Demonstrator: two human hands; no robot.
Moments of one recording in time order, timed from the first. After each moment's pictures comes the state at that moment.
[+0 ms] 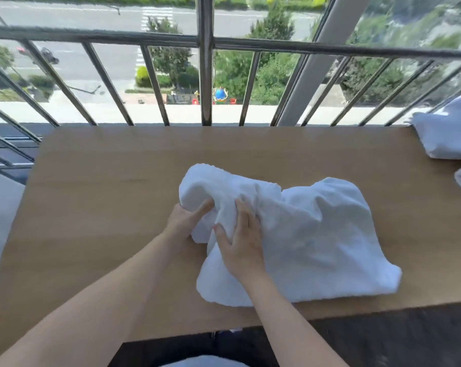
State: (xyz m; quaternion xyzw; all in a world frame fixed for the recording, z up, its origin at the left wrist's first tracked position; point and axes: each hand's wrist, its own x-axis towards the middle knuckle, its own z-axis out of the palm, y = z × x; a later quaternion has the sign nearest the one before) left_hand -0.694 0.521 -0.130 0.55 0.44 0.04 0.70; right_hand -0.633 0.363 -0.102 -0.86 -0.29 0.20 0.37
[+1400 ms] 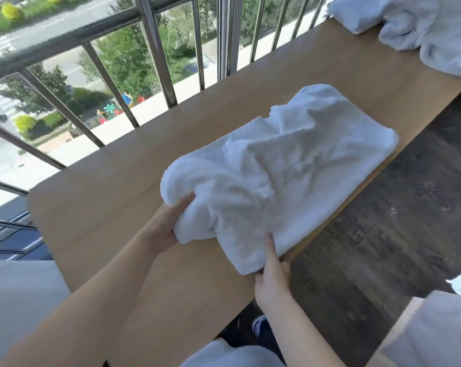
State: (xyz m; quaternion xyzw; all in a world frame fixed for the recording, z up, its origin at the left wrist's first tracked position) left_hand -0.793 0.672 -0.124 0.50 0.17 -0.25 0.81; right_hand -0.861 0.442 -0.121 -0.41 0.52 0.10 0.74
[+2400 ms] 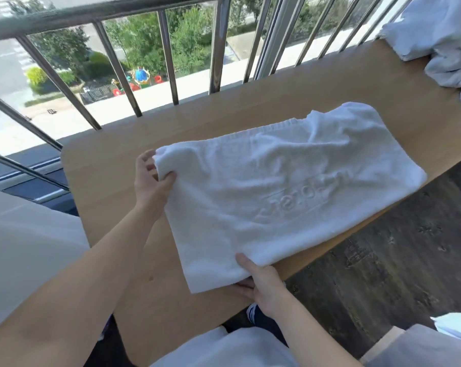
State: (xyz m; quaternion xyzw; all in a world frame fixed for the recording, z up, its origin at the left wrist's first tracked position) left_hand -0.809 0.754 -0.156 0.68 0.36 0.11 0.64; right_hand -0.886 0.468 -0.139 -0.55 0.36 0.40 0.64
